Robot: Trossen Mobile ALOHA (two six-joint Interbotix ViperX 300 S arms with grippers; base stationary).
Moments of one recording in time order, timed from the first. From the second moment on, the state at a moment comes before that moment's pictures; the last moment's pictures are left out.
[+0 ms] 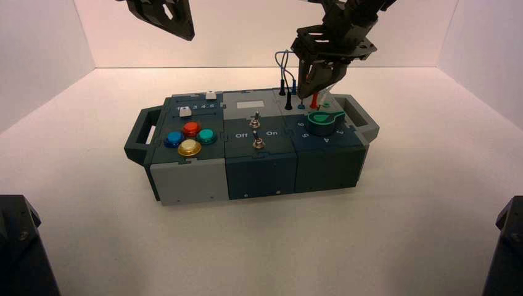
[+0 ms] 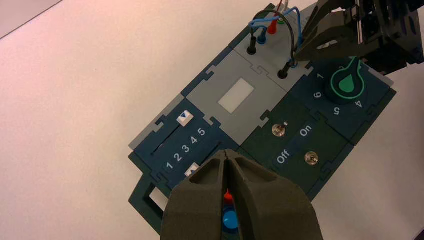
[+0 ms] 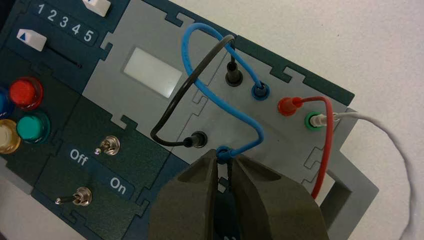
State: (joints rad) left arm -0.63 -0.47 0.92 -0.01 0.47 0.08; right arm 0.49 0.05 0.73 0.52 0.41 -0.55
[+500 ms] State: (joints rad) left arm -0.63 -0.47 0.92 -0.01 0.47 0.08; right arm 0.49 0.04 0.73 0.51 0.40 -0.55
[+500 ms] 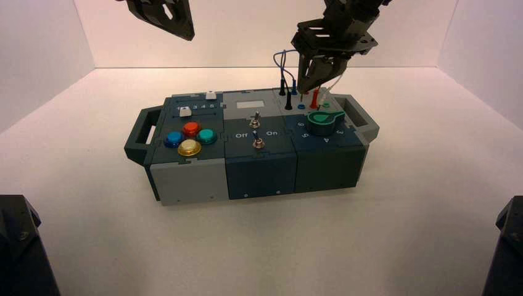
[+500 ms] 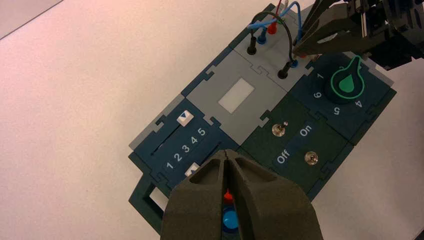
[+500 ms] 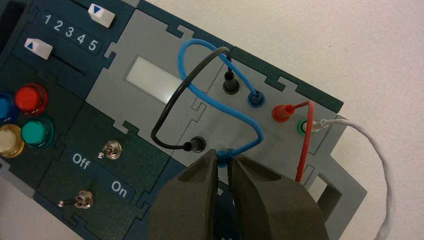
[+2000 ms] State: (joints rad) left arm -0.63 -0.47 0.92 0.00 0.47 0.08; right arm 0.49 0.10 0.71 0.51 0.42 -0.55
